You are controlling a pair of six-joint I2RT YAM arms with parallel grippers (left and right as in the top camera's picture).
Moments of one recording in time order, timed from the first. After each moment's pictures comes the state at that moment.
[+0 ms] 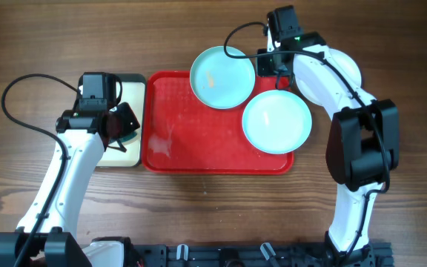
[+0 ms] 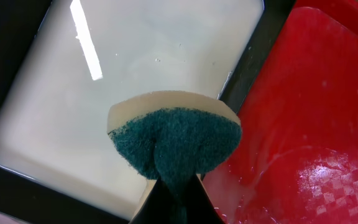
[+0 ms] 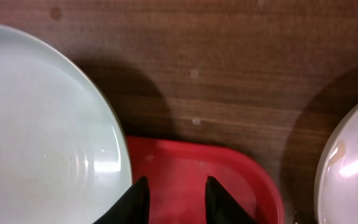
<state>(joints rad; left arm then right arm) -0.02 1.42 0.99 -0.75 -0.07 -0.48 0.27 2.15 1.71 -0.71 -0.01 0.21</state>
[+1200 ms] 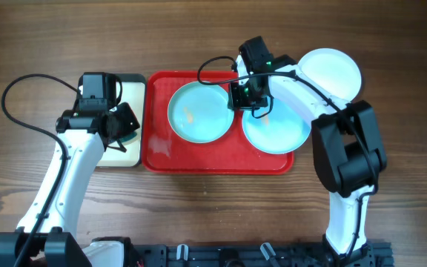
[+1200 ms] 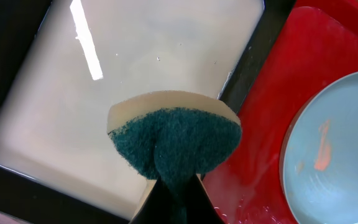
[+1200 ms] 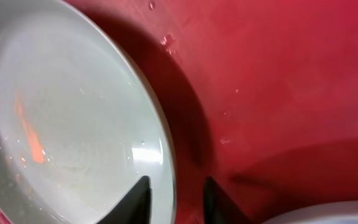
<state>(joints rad) -0.02 1.42 0.99 -0.75 -0.07 -0.48 0.40 2.13 1.54 -0.72 -0.32 0.28</state>
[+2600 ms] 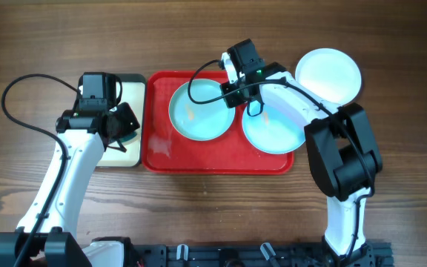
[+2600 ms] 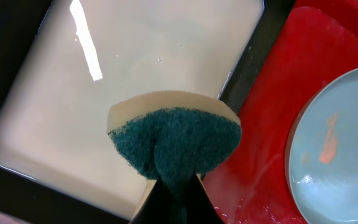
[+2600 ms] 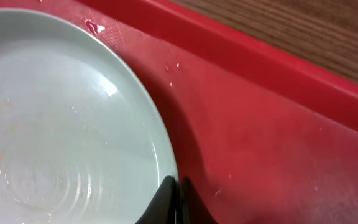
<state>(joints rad) -0.02 1.42 0.99 -0.75 -0.07 -0.48 0.46 2.13 1.49 -0.53 -0.11 0.06</state>
